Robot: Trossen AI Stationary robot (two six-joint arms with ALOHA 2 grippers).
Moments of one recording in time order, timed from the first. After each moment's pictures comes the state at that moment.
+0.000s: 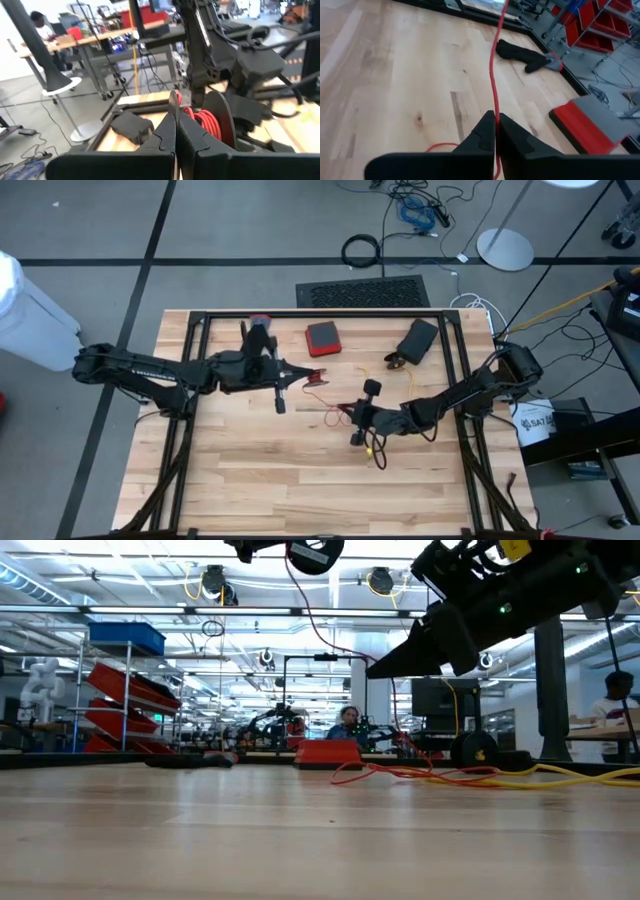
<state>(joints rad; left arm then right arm) -0.05 1.20 0.83 0.32 -0.19 0.22 0.31 1.59 0.64 0.50 0.68 -0.03</state>
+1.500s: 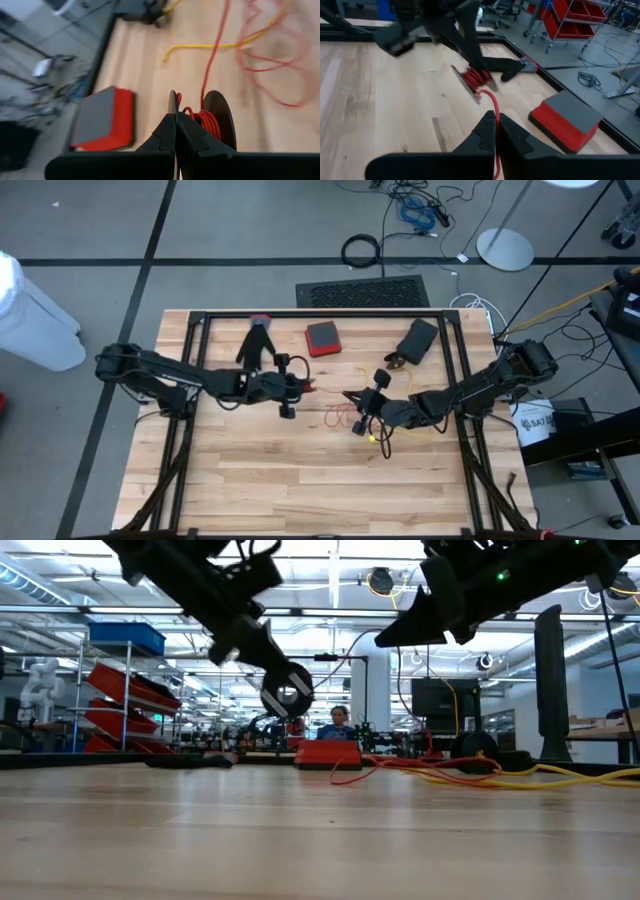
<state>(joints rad) -0.05 1.44 0.80 0.03 -0.43 0.33 0.29 1.44 0.64 0.42 0.75 0.11</state>
